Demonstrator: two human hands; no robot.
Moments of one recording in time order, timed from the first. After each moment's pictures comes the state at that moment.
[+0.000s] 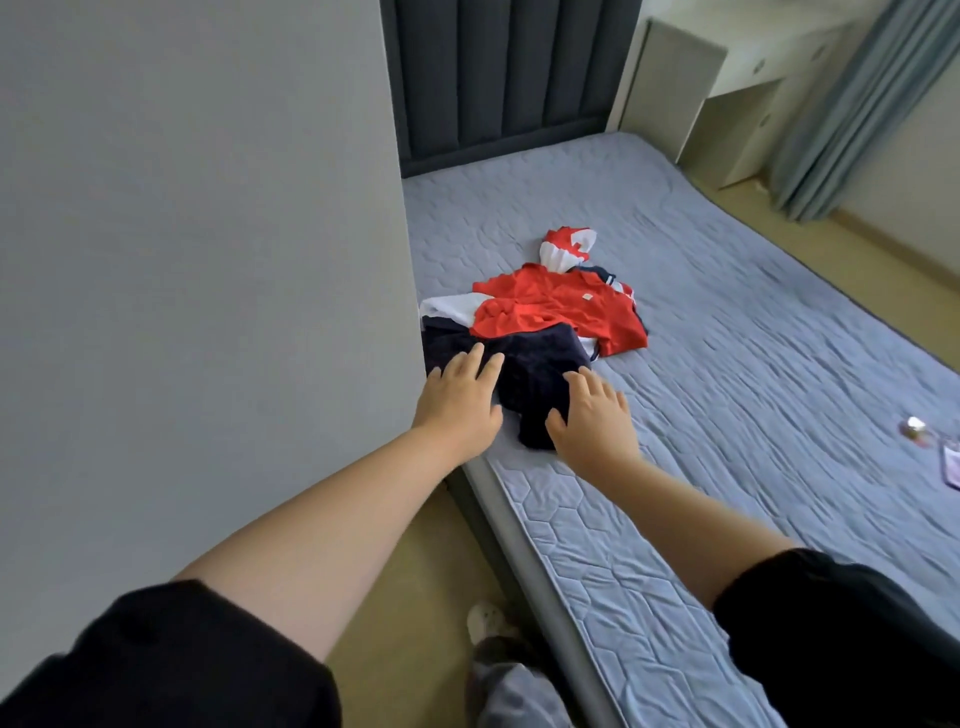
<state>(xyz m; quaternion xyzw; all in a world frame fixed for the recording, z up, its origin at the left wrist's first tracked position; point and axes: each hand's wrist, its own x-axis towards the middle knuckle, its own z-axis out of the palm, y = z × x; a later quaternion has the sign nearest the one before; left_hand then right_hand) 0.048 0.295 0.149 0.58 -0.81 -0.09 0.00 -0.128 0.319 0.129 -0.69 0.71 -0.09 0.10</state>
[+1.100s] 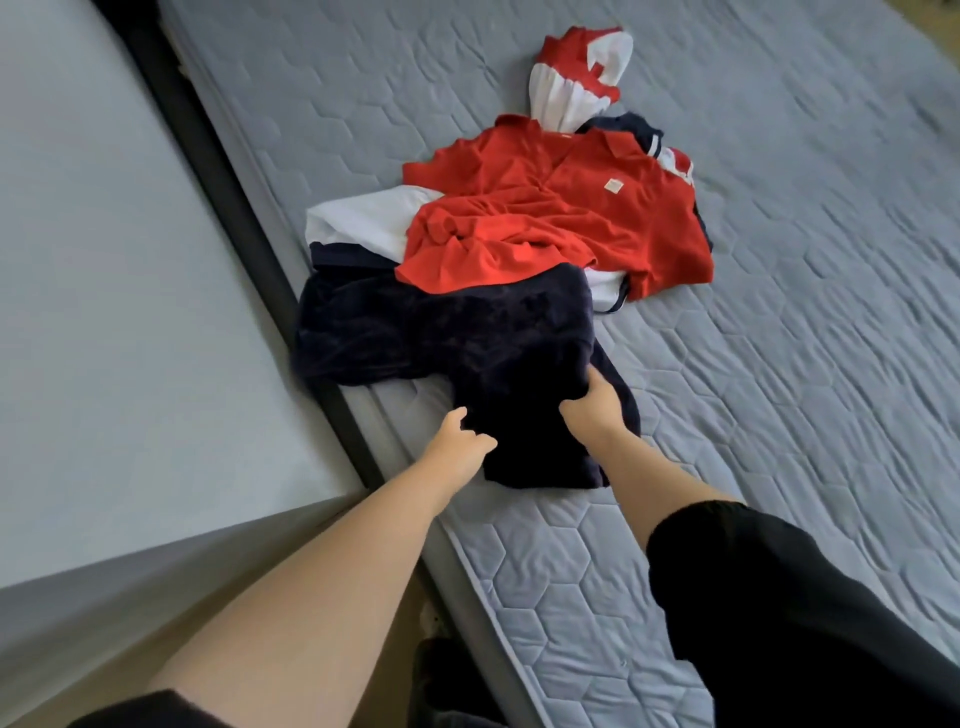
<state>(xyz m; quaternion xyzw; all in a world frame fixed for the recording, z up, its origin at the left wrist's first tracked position) -0.060 0.043 -0.192 0.68 -0.33 -0.65 0.04 -0.244 0.019 -0.215 -0.37 0.79 -0.17 0.46</state>
